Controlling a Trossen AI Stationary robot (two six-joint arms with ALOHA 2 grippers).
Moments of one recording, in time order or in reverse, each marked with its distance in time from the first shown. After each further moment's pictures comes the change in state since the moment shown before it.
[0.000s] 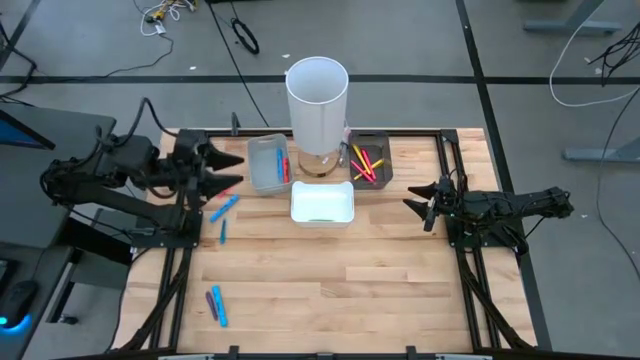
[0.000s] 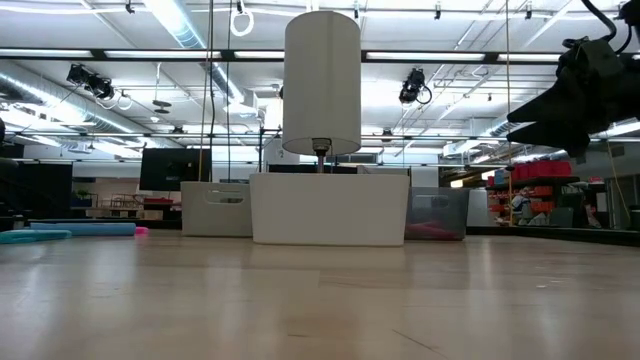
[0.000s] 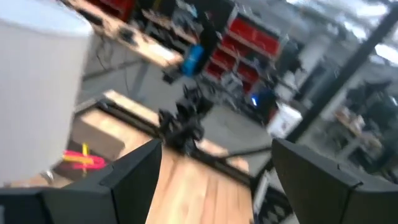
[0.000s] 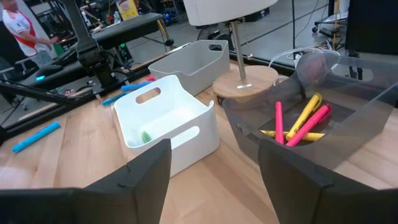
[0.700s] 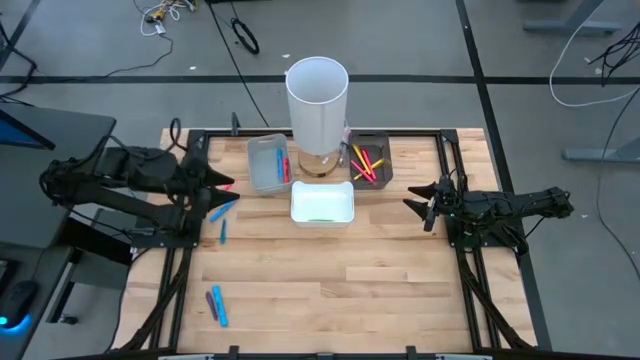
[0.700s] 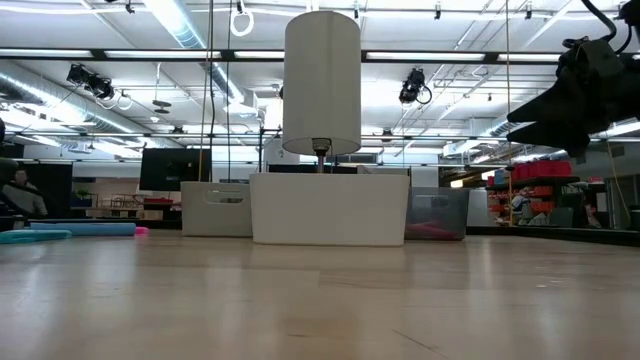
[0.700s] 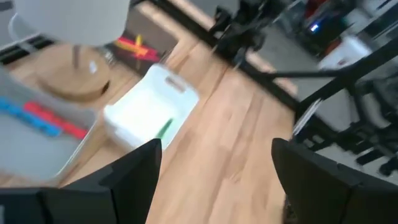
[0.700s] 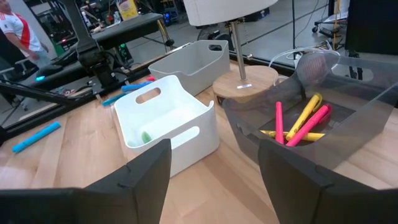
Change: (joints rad) left arm 0.003 -0.008 0.000 -0.460 0.030 -0.198; right arm 0.000 0.000 0.000 0.001 0.000 0.000
